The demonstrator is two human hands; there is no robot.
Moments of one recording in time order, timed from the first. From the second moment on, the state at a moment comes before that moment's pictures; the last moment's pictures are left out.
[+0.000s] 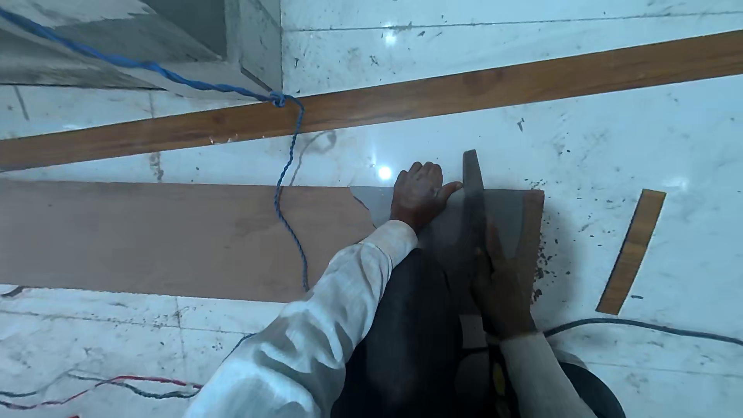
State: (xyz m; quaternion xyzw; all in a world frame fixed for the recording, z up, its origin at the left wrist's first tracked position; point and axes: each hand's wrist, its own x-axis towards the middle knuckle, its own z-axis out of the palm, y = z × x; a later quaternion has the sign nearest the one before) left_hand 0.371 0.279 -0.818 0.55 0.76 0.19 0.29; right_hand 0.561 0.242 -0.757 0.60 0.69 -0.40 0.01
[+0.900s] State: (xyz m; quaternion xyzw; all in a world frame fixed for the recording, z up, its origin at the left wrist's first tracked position) left_hand 0.376 0.265 -0.836 0.58 0.74 0.28 0.16; right_hand 0.612 0.271 -0.781 0.67 0.66 -0.33 -0.10
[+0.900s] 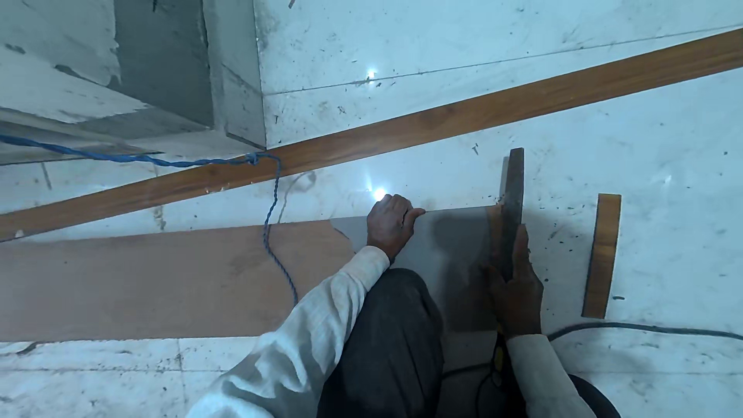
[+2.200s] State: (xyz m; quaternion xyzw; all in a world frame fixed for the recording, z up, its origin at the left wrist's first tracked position) left_hand 0.372 0.317 -0.789 0.38 0.76 0.11 0.52; right_hand 0.585 0.249 -0.745 0.59 0.42 -0.68 -0.07
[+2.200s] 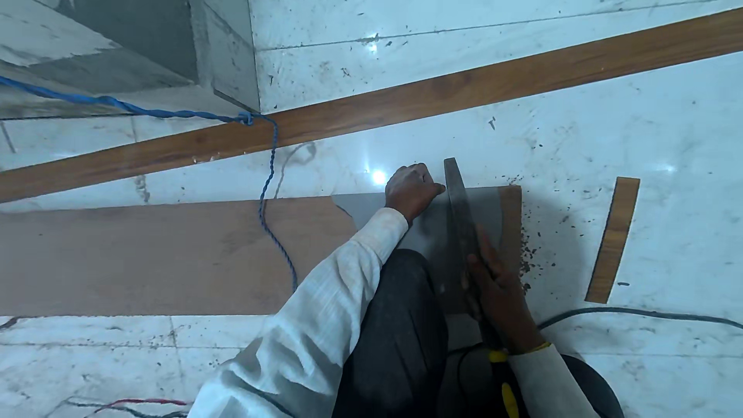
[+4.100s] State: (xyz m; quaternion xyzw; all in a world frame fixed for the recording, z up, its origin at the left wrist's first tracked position) left_hand 0.379 0.276 -0.823 0.62 0.71 0.21 0.26; right_hand 0.584 0.254 -0.754 0.60 0.51 -0.62 -0.06
